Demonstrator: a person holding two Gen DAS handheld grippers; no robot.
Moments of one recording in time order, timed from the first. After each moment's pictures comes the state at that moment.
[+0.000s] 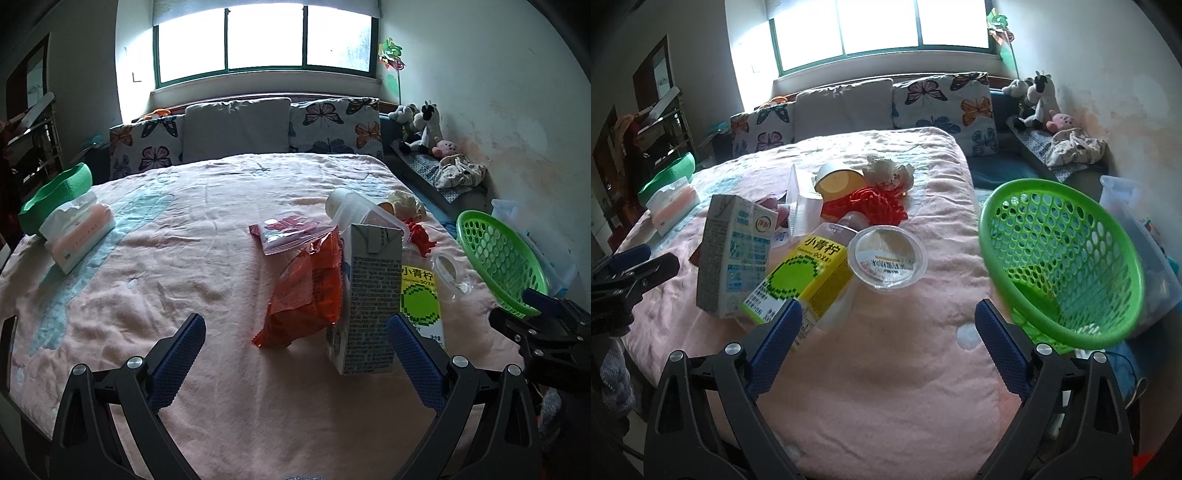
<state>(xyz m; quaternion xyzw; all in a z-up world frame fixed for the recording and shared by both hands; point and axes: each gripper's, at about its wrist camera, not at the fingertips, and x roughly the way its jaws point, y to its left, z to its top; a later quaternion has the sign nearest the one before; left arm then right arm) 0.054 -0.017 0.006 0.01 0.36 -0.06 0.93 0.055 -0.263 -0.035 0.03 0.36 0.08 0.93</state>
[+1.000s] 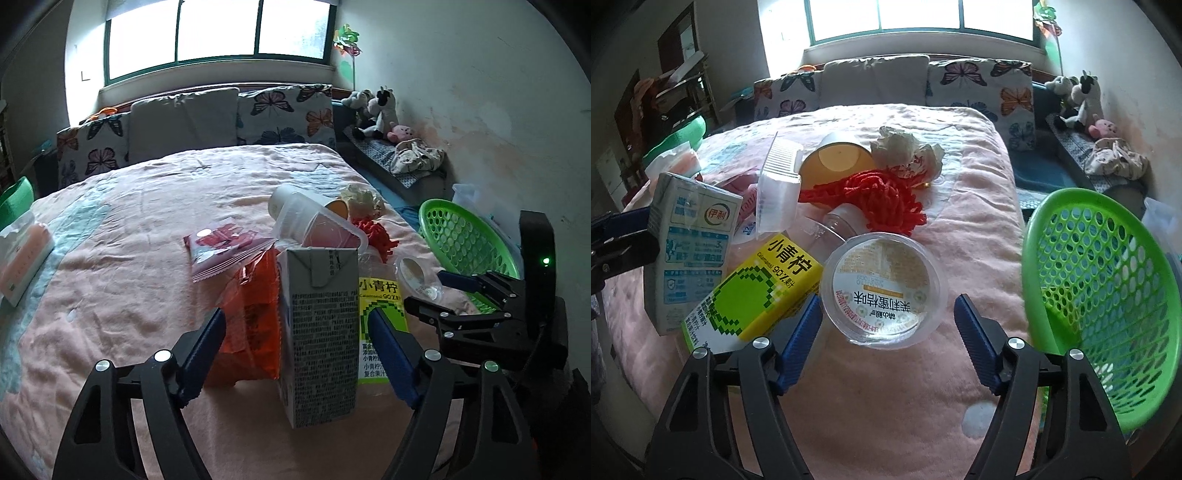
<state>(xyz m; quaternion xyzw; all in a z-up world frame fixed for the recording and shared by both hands) 0.098 -0.042 -0.002 0.02 0.38 -0.16 0.91 0.128 -0.261 -0.071 -0.02 0.39 0.15 0.91</state>
